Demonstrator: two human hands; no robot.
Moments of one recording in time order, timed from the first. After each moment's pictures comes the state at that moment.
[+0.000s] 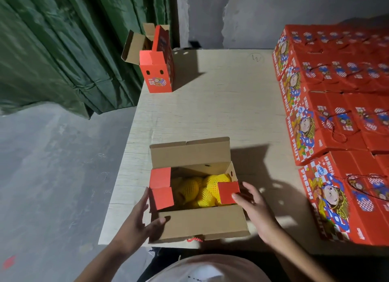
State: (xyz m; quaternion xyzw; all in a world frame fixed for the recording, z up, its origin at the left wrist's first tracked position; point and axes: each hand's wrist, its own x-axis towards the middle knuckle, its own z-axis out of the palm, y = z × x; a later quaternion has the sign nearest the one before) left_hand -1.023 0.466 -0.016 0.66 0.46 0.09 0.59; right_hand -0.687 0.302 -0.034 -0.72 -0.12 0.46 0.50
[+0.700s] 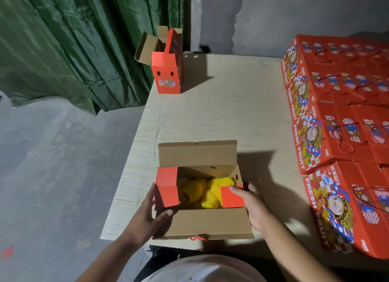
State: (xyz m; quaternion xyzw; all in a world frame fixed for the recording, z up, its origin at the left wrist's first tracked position) left_hand -1.009 0.467 -0.026 0.70 0.45 0.10 0.54; right_hand -0.682 0.346 -0.043 -0.71 -0.04 0.51 0.48
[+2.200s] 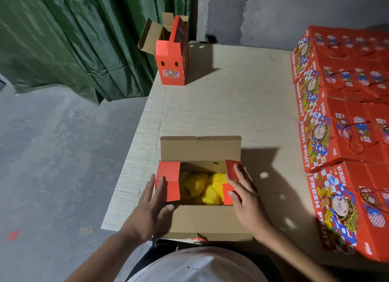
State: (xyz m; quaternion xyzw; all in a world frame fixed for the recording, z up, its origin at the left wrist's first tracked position) left_hand -1.008 0.468 -0.034 0.81 0.44 0.03 0.38; right_hand -0.697 0.329 -0.050 -0.74 -0.56 0.17 0.33
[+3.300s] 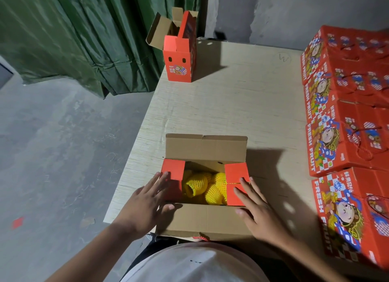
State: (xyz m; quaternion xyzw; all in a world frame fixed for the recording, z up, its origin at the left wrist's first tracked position) left_hand -1.019 0.484 -0.025 0.92 0.35 -0.04 0.17; right_hand -0.672 0.298 -0.036 -0.70 -0.65 0.21 0.19
